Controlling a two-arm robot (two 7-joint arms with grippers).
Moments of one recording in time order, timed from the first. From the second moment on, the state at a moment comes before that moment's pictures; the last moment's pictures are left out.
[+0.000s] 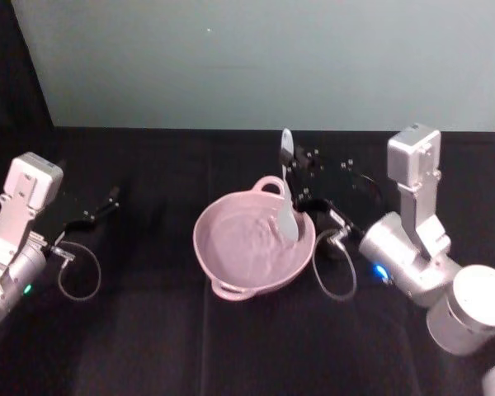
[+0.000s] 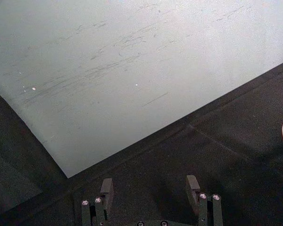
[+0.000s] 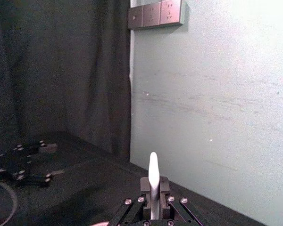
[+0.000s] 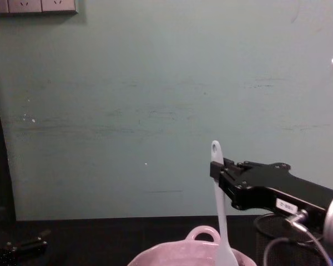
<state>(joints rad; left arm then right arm) -0.20 0.60 0.45 -1.41 -0.25 -0.12 0.03 0.21 0.26 -0.34 -1.48 0.22 -0.15 0.36</state>
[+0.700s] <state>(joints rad) -0.20 0.60 0.45 -1.41 -0.25 -0.12 0.03 0.17 0.24 -0.42 -1.54 0.34 -0.06 0.41</state>
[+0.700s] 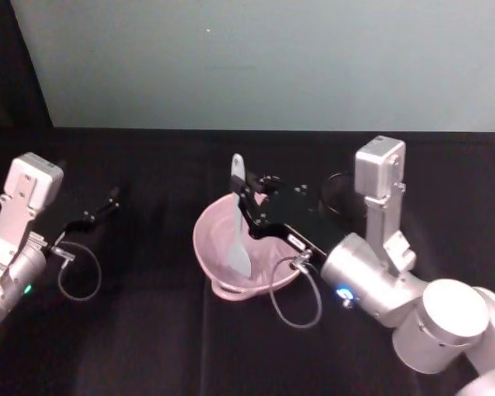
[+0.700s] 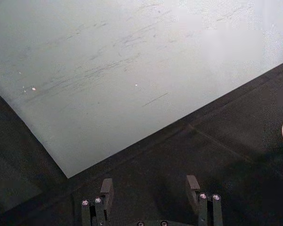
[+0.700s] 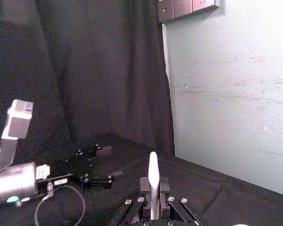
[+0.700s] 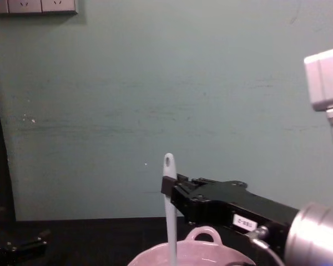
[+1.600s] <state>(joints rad) -0.20 0.60 0.45 -1.41 -0.25 -0.12 0.03 0.20 0.20 -0.32 -1.48 0.28 -0.20 0.34</state>
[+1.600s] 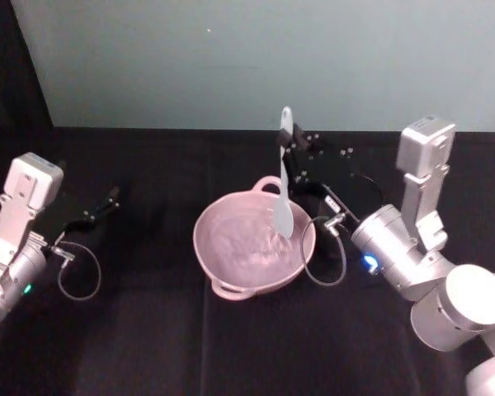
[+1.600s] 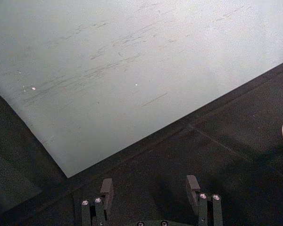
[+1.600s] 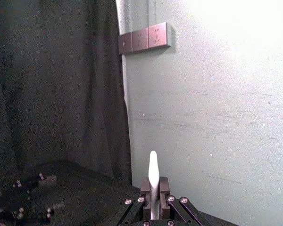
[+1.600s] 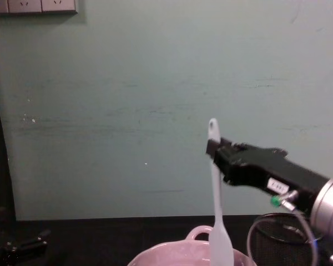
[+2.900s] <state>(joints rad) -0.20 0.60 0.45 -1.41 -0.25 -0.12 0.03 0.15 0.33 -0.11 -1.64 0.67 0.03 0.31</state>
